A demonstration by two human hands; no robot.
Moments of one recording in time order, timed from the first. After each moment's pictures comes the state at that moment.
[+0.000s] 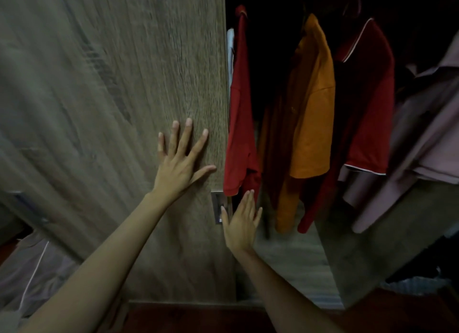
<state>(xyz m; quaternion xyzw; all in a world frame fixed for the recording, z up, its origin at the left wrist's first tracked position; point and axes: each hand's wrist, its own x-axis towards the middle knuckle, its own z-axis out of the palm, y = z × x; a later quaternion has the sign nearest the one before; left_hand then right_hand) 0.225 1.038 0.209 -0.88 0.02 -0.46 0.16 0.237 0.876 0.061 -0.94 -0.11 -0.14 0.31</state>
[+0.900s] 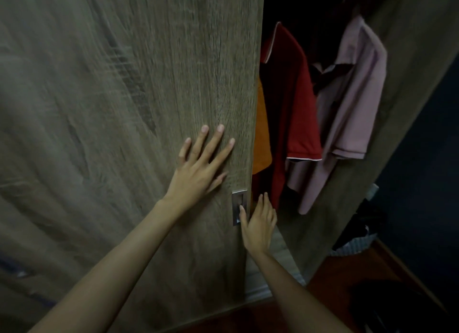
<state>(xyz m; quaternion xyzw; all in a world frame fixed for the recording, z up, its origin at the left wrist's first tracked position) 0.284 0.895 0.220 -0.86 0.17 -0.45 0.18 0.284 0.729 0.055 -0.93 0.04 -0.19 0.30</state>
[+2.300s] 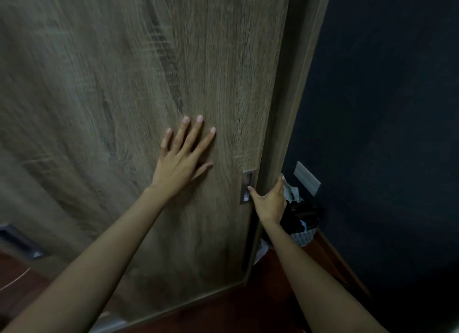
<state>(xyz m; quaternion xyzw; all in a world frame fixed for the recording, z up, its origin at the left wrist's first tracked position) 0.381 0.645 0.202 -0.85 0.15 -0.48 0.16 0.394 0.409 0.083 -0.87 0.16 -0.18 0.43</state>
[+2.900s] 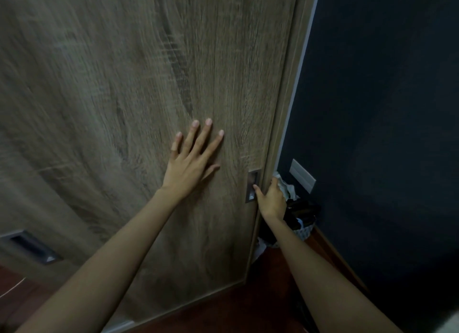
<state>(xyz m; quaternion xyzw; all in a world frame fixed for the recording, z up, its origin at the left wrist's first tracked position) 0.394 0.612 0.206 -0.85 0.15 -0.48 0.18 0.399 0.386 0.097 -0.91 0.13 -0.14 0.37</state>
